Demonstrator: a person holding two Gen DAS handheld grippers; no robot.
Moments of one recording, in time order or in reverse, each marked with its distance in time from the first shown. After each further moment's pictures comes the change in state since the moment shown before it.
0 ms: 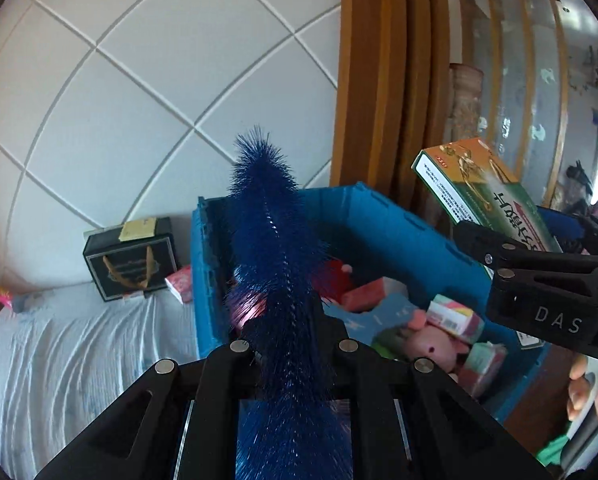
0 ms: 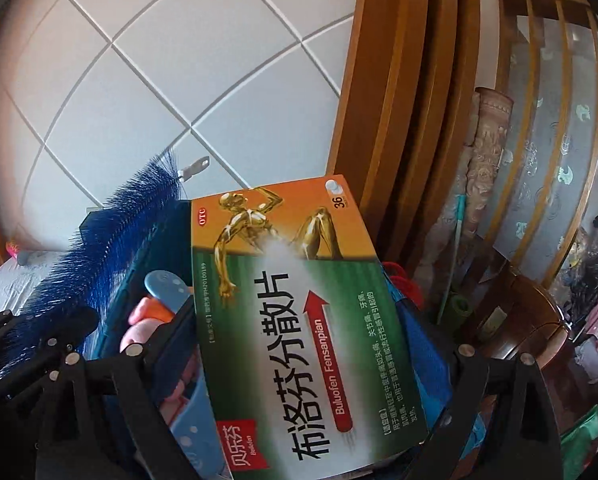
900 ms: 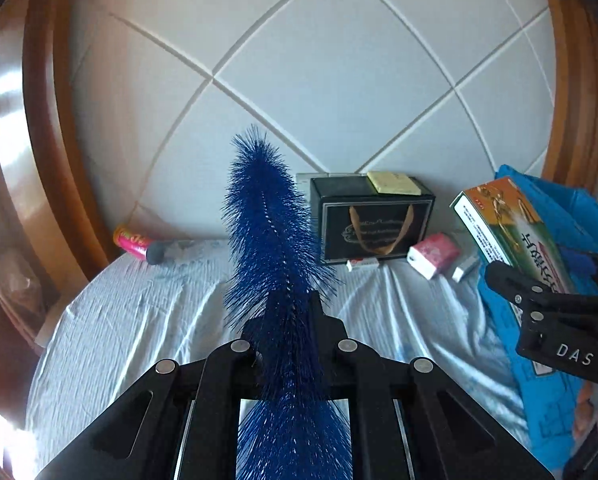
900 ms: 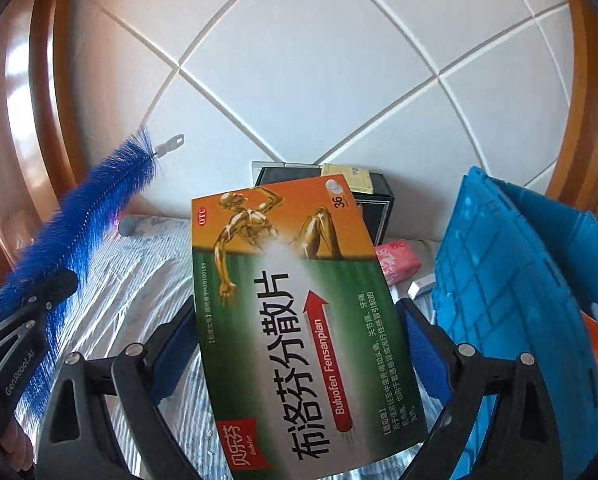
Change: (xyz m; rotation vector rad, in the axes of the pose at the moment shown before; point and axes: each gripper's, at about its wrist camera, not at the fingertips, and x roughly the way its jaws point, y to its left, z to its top) left arm 0.011 0.430 -0.071 -0.170 0.074 0.381; right arm 0.100 0.414 0.009 -0.097 0.077 0.350
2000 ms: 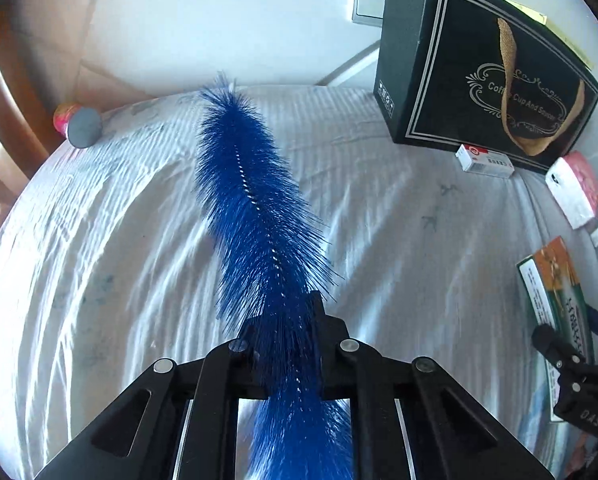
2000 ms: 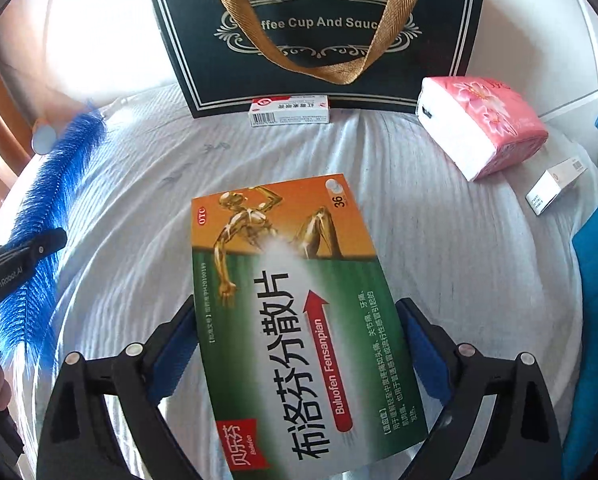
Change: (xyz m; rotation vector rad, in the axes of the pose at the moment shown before) left arm 0.344 0.031 -0.075 -0.096 0.440 0.132; right arm 0.334 -0.019 -0.102 0.015 0.400 0.151
